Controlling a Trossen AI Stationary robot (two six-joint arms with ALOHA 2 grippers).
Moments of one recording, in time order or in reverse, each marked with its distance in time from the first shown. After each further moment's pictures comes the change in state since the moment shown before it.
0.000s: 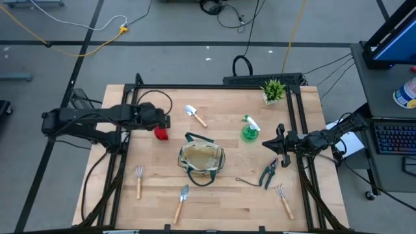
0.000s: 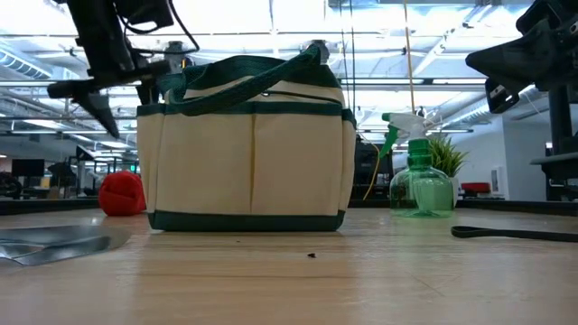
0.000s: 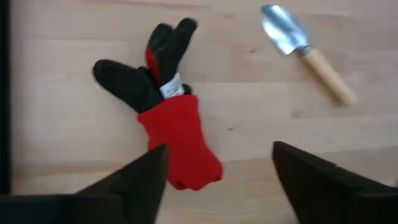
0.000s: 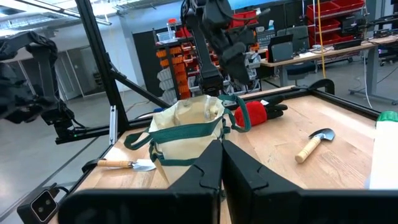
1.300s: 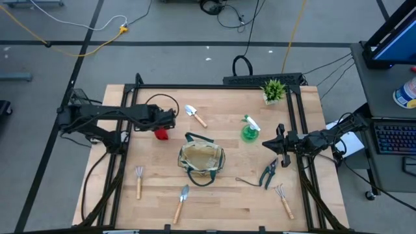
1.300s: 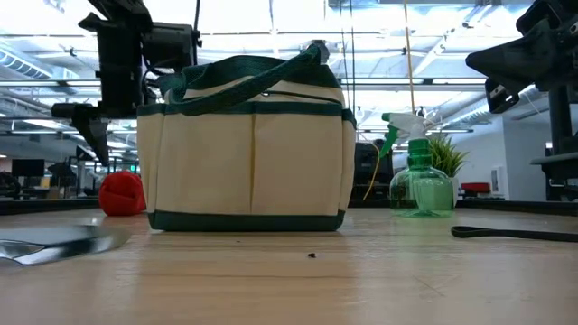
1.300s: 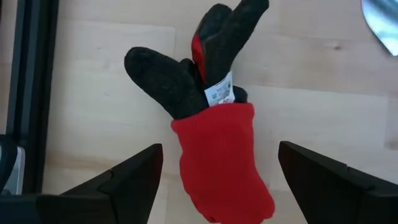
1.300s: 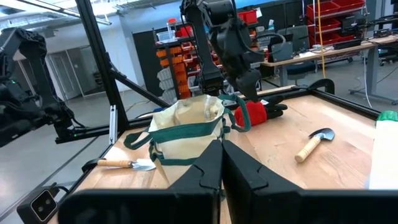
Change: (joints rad) left arm 0.075 0.243 -0.001 -0.047 0.010 -0.068; right arm 0.000 0.000 0.000 -0.002 0.000 0.000
